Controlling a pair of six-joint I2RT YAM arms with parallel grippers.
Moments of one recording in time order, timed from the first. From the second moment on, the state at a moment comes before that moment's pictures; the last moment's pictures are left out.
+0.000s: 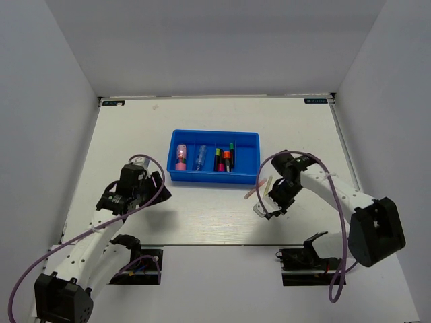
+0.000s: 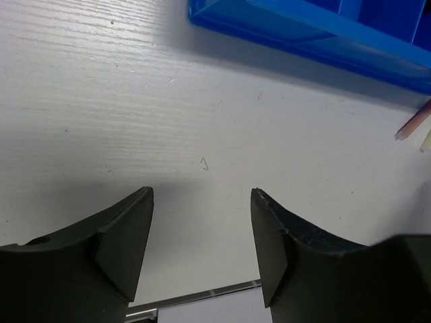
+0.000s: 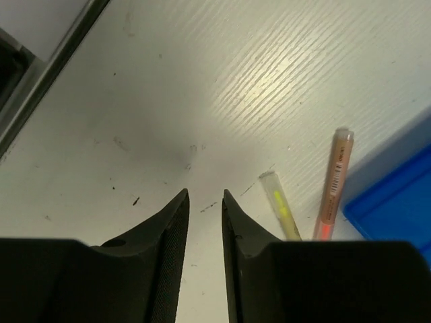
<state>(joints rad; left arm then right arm) -0.27 0.79 0.55 -0.61 0.10 -0.53 0.50 1.30 0.87 -1.18 -0.48 -1.91</state>
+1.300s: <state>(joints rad) -0.27 0.80 0.55 -0.61 0.11 -0.52 0.44 1.69 1.01 -0.94 -0.35 -1.98</state>
